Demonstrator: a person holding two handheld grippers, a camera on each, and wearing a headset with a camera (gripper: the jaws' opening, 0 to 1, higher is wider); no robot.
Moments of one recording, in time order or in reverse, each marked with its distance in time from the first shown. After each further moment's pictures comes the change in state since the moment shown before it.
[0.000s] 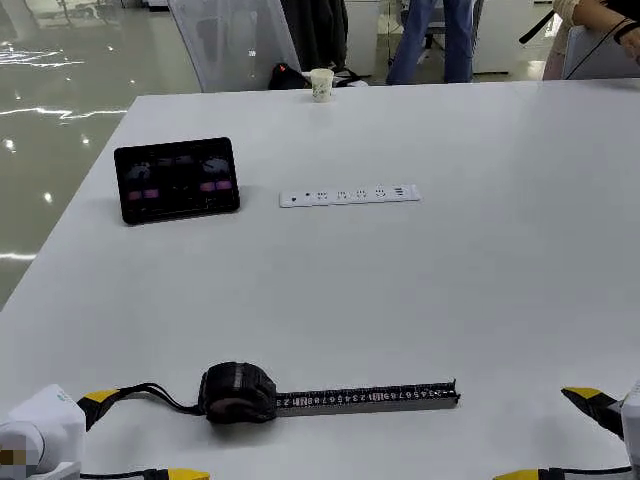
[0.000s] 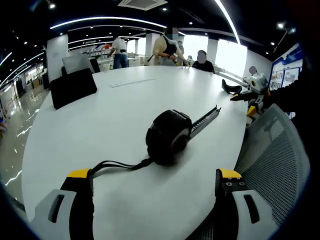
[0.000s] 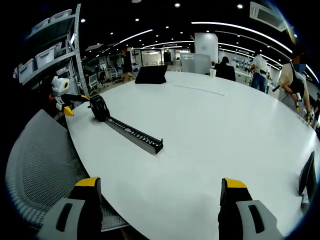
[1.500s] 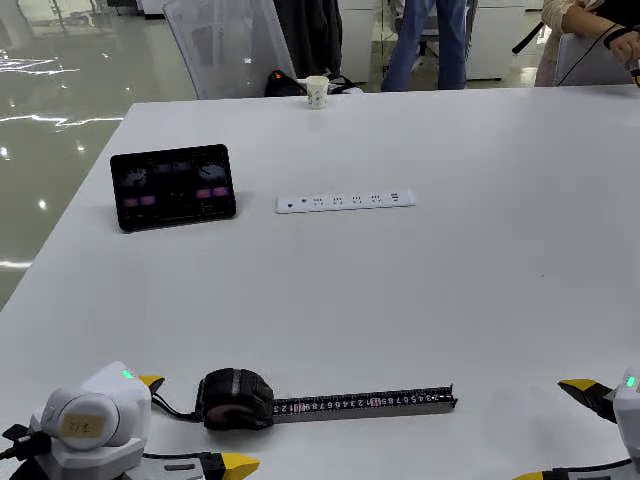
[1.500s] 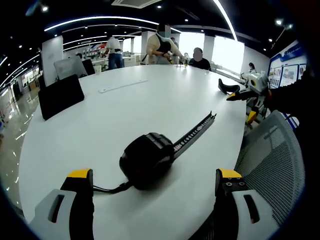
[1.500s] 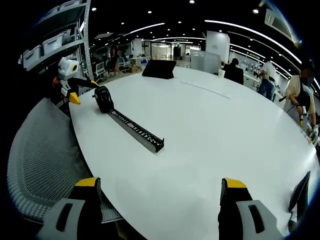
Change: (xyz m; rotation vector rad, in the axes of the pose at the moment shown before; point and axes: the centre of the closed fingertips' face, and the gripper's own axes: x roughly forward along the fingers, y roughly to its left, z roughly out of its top) left arm 0.030 -0.038 0.037 0.021 0.021 -0.020; right arm -0.005 -0.003 0.006 -0.104 0.067 0.018
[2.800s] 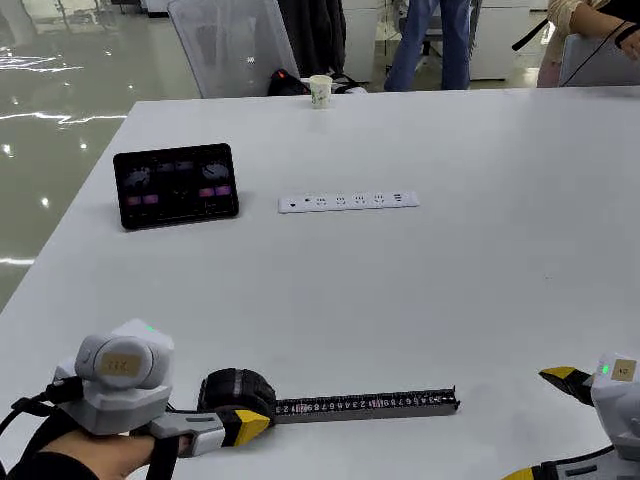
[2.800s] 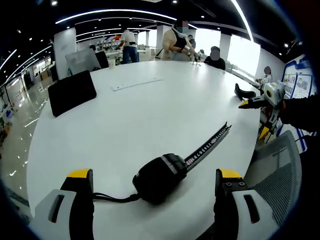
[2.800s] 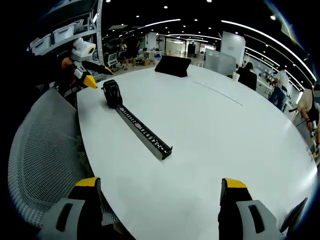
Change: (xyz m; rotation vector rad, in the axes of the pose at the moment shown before) left arm 0.006 0.022 0.031 -0.083 0.059 0.109; right arm 0.015 0.007 0.017 -0.121 0.060 0.076
